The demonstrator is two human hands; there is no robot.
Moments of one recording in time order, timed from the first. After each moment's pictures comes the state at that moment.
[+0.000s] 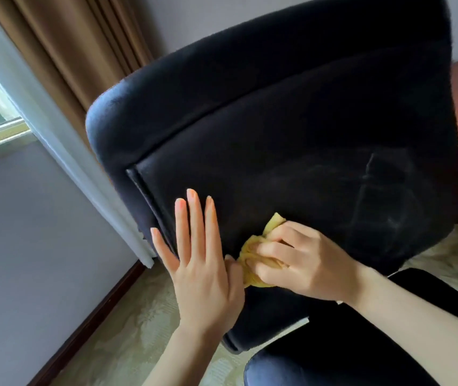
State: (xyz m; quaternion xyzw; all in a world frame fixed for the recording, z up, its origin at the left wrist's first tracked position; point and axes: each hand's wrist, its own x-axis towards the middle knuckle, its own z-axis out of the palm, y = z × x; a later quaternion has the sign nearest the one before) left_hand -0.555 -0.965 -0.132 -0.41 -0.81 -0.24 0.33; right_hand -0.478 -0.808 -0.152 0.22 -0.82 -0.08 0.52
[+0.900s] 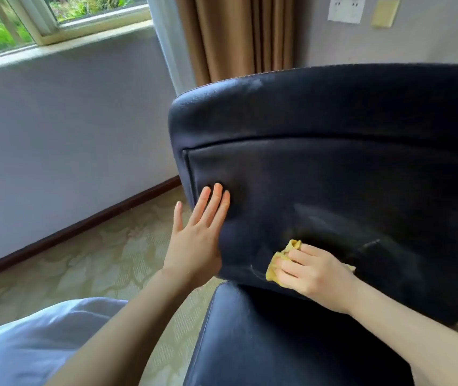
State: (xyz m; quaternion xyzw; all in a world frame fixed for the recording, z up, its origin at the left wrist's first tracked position) left_hand -0.503 -0.941 -0.060 -0.20 -0.98 0.03 0.05; right_hand -0.460 -0.702 -0.123 0.43 -0.84 -0.01 0.32
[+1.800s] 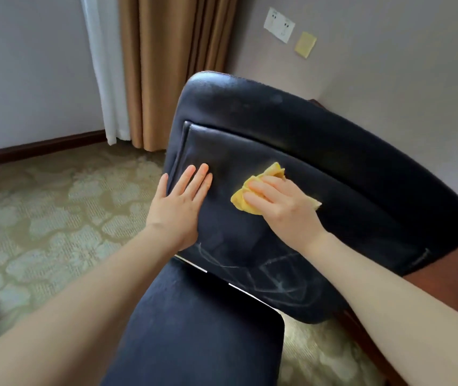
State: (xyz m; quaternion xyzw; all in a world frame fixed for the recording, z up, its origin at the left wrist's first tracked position) left_hand -0.518 -0.879 -0.040 -0.28 -0.96 0.03 -0.02; right_hand -0.471 -0.667 0.005 0.31 -0.90 -0.09 0.28
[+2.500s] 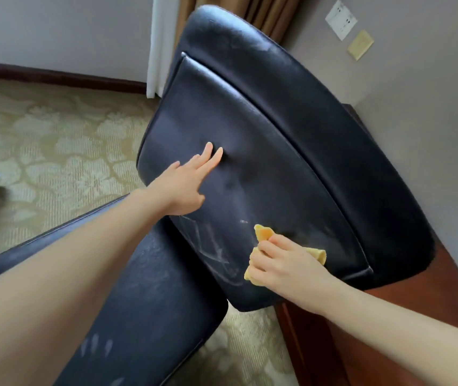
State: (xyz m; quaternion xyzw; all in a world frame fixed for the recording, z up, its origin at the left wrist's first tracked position) left_hand -0.438 -0.770 -0.046 -0.17 -0.94 -0.26 -0.11; right_hand -0.343 -0.526 0.005 0.53 -0.80 -0.28 0.01
